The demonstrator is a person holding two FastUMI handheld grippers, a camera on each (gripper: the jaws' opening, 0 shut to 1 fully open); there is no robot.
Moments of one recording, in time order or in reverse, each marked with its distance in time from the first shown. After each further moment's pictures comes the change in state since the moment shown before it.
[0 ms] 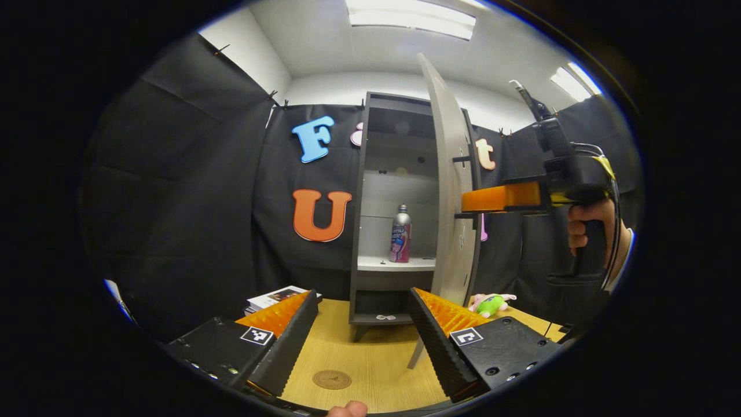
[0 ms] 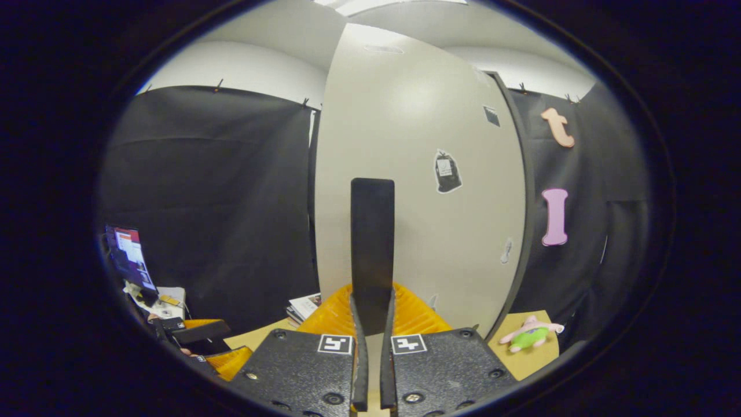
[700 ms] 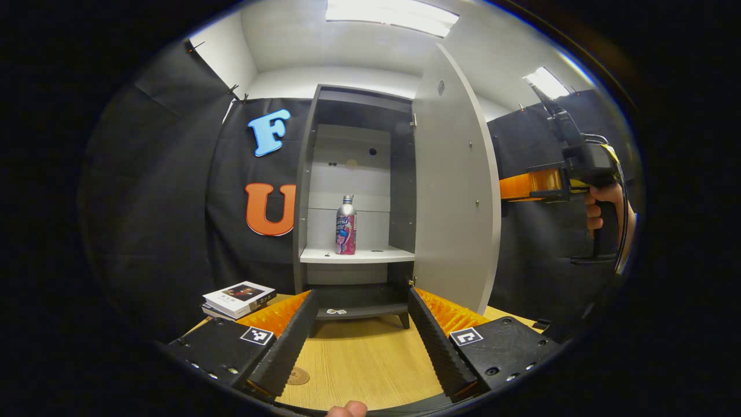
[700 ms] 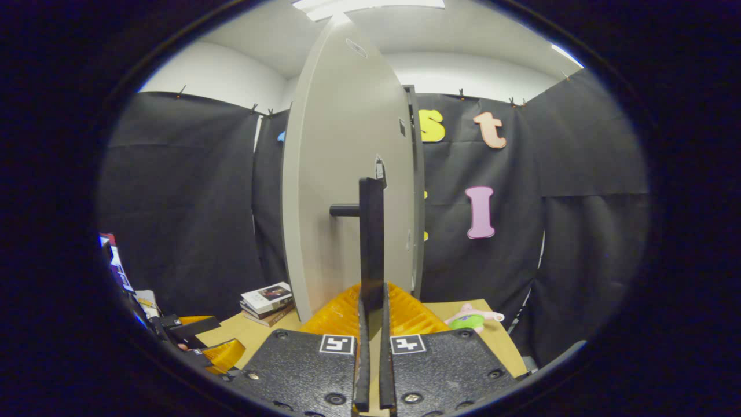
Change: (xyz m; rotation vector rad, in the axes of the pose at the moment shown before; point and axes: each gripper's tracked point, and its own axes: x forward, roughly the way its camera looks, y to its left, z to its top) left arm -0.005 -0.088 -0.014 0.026 0.020 -0.197; right arm -0.073 -0.089 0.000 0.040 -0.020 -0.308
